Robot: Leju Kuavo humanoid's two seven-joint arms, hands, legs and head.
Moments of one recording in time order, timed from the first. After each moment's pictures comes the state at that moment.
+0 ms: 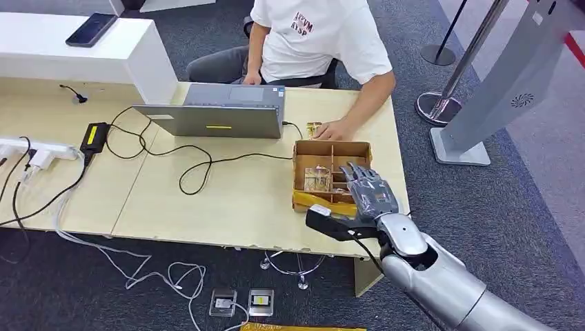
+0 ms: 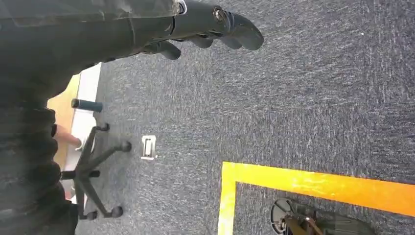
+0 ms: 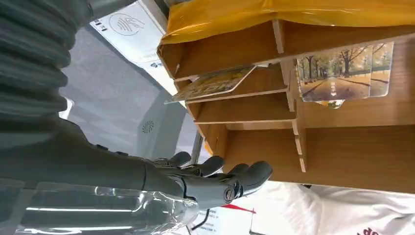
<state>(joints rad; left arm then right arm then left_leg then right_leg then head) -0.12 0.05 -1.21 -0.29 1.05 0.66 -0.10 -0.73 -0.32 1.05 -1.22 0.66 0.01 0.42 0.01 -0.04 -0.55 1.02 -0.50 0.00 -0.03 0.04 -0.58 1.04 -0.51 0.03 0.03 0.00</state>
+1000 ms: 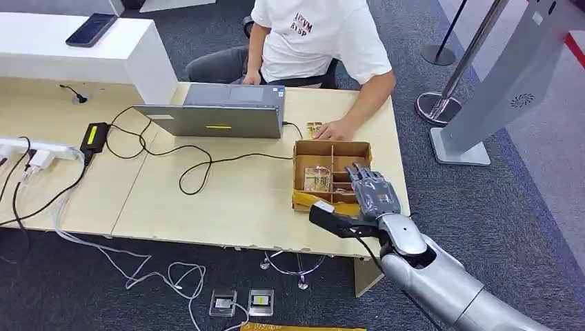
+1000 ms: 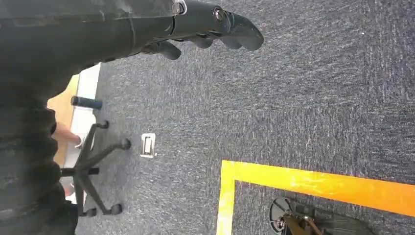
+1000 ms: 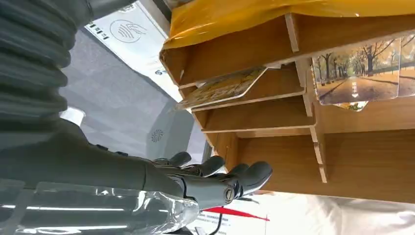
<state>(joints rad) -0.12 0.05 -1.21 -0.29 1.07 0.66 -0.10 -0.73 -0.30 1.05 -1.16 0.64 -0.05 0.43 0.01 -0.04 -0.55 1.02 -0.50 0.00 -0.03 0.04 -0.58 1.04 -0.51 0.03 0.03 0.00</state>
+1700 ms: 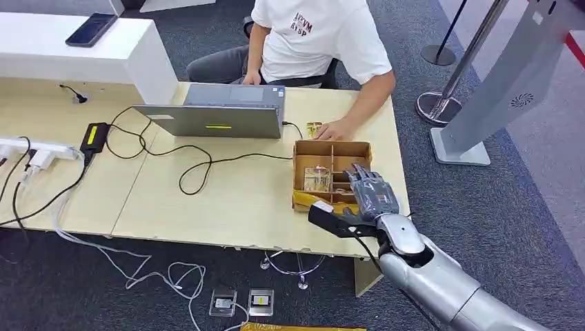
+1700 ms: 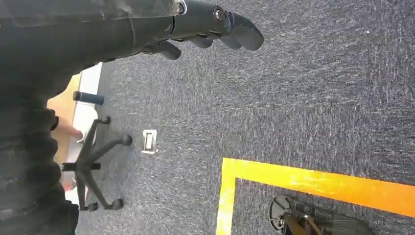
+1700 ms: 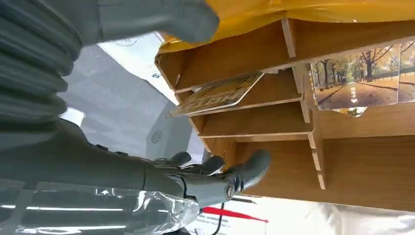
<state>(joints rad) -0.12 0.05 -1.21 -0.29 1.09 0.66 -0.10 -0.73 -0.29 1.05 -1.12 0.64 -0.05 0.42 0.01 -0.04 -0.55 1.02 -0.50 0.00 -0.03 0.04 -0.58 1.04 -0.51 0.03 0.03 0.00</state>
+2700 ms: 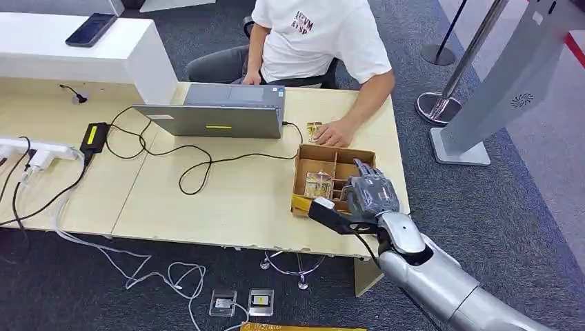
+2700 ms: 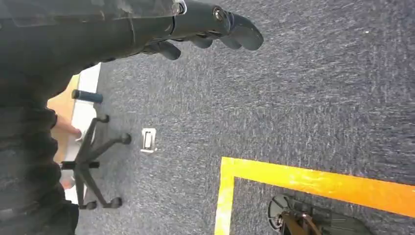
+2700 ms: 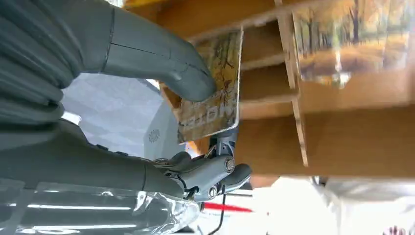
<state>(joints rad) -0.12 0.05 -1.21 -0.29 1.10 0.66 -0.12 -0.74 -0.28 1.05 -1.10 0.63 -0.14 0.39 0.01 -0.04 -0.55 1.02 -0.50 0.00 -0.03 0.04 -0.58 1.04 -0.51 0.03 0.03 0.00</state>
